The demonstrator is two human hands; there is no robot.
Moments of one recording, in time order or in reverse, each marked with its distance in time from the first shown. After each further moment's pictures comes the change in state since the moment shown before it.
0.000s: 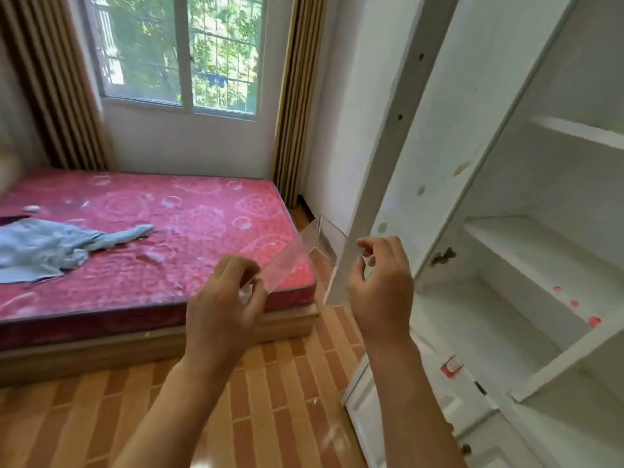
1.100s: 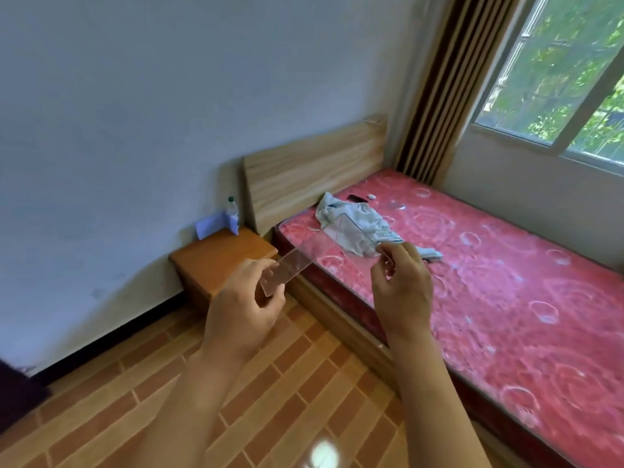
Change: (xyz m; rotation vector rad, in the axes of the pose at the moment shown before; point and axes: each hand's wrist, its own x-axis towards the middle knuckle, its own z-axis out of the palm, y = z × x) left_hand -0.020 -0.234 -0.317 0.643 0.434 -0.510; right_hand -0.042 -0.358 0.370 0.771 -0.599 -0.381
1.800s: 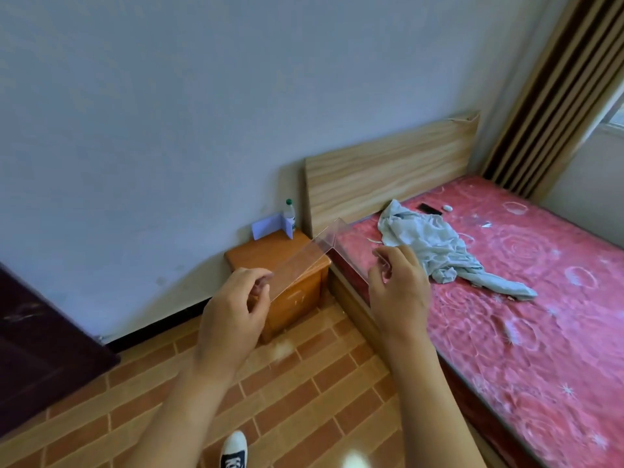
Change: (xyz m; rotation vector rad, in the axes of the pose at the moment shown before) left_hand 0.078 -0.098 0.008 0.247 0.106 -0.185; right_hand 0.088 0.010 0.165 0.165 -0.202 0.020
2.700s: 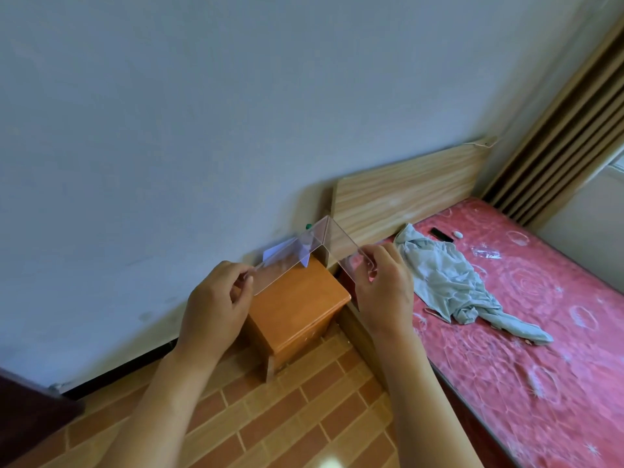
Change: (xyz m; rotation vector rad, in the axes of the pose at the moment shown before) left_hand 0.240 -0.292 -0.027 -0.116 -0.017 -0.019; right_hand 0.149 -0.120 0.302 -0.070 -0.065 -0.043
